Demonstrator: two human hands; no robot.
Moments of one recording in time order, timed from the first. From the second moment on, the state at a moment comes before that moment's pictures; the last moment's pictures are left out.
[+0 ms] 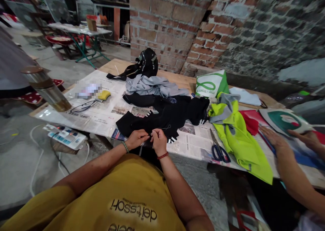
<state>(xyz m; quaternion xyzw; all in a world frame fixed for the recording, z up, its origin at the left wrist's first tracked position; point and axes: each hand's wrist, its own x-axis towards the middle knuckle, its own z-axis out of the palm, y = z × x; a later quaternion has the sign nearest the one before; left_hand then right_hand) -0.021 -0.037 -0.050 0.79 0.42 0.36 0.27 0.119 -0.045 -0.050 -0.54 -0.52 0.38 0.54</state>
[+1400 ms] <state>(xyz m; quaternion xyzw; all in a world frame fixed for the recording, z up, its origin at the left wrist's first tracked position) -0.026 -0.038 -0.049 0.77 0.40 0.41 0.28 0.253 0.036 0.091 -0.41 -0.50 0.15 0.74</state>
